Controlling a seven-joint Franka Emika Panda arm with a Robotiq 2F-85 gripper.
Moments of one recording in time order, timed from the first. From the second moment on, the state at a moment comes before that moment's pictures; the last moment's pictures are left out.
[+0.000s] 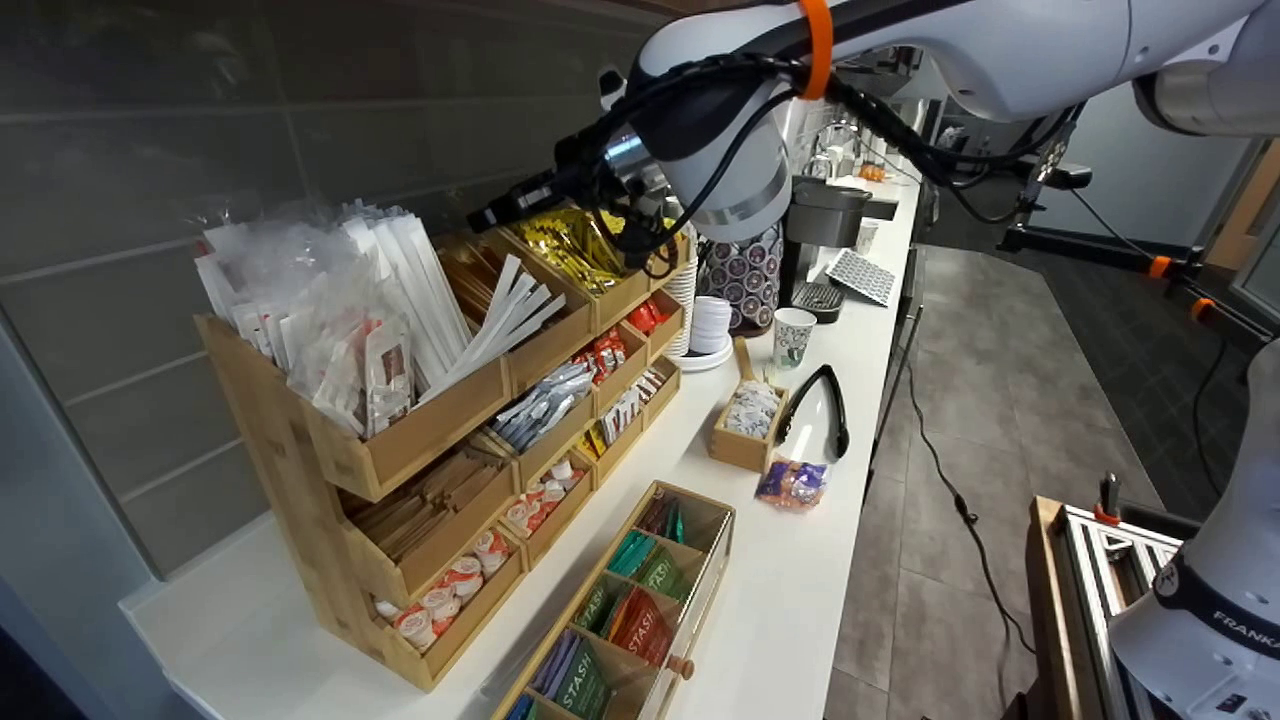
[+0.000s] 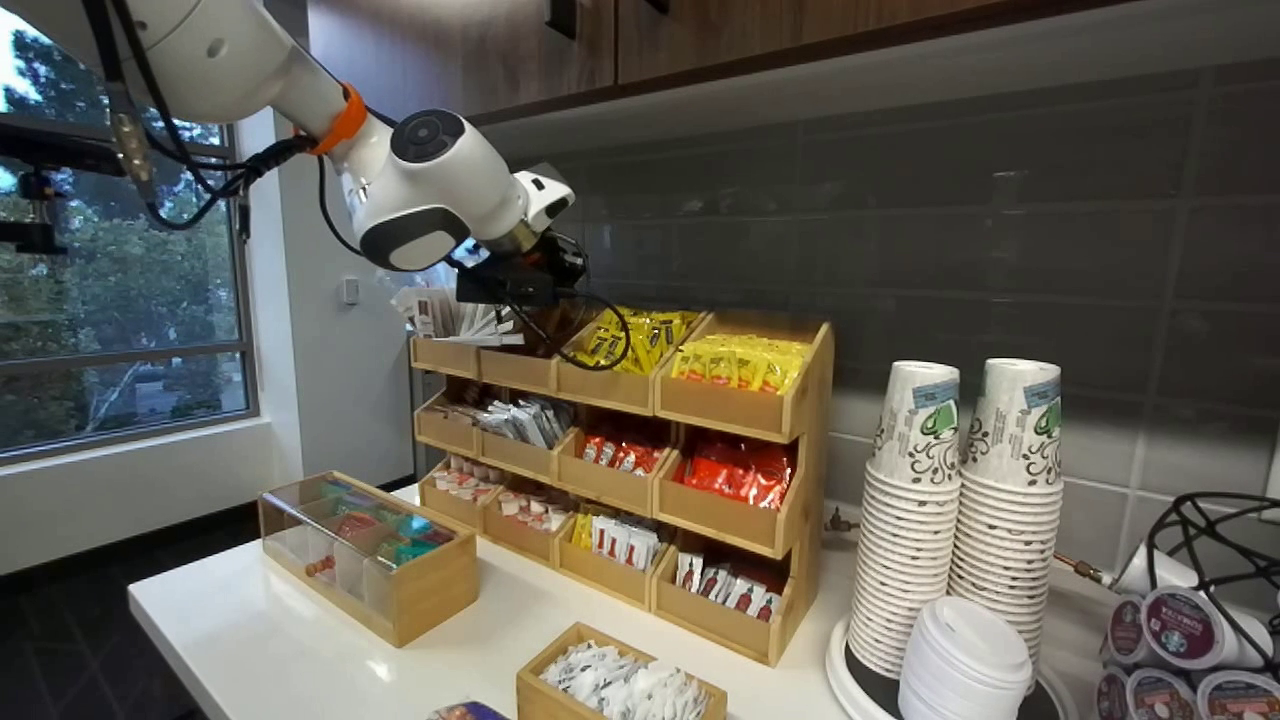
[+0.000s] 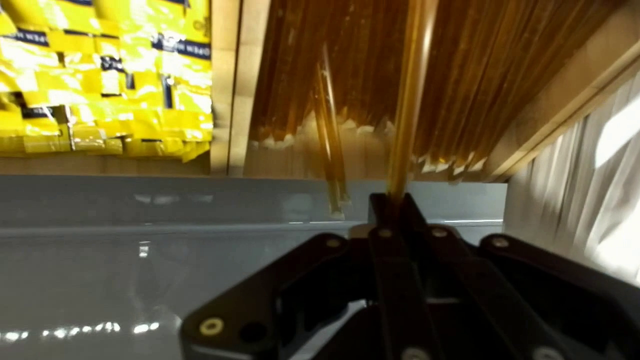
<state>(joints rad) 0.08 0.36 0.28 -1.69 0.85 3.19 -0.96</state>
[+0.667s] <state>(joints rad) 0.08 0.39 0.28 -1.69 0.85 3.19 -0.96</state>
